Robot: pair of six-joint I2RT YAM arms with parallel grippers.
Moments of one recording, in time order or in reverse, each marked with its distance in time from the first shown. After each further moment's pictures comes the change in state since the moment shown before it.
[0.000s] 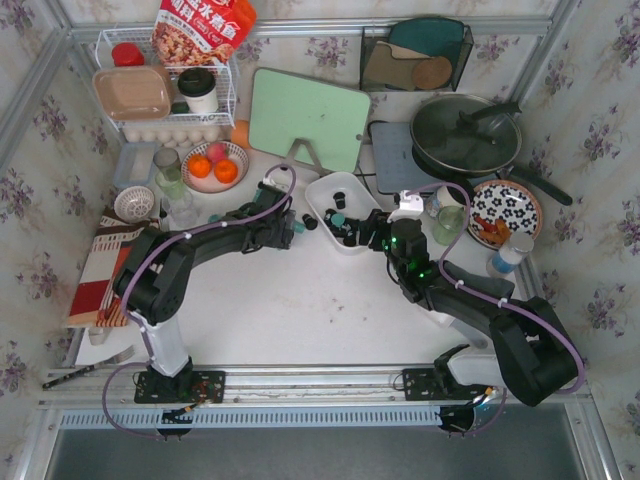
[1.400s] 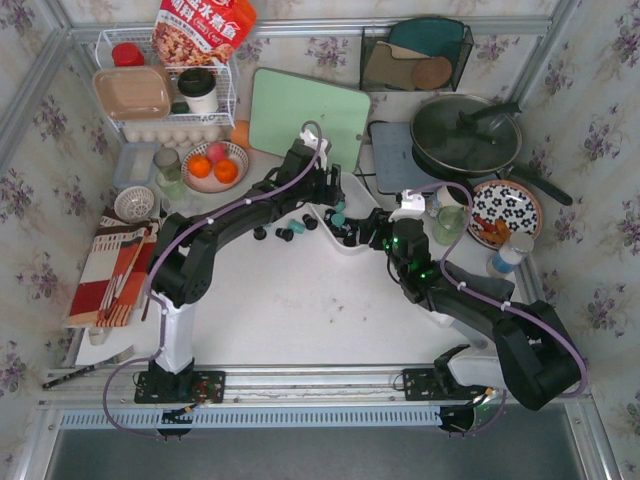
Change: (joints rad) left arm -0.059 0.210 0.460 0.158 0.278 -0.016; right arm 0.000 -0.021 0.001 -0.003 0.000 0.005
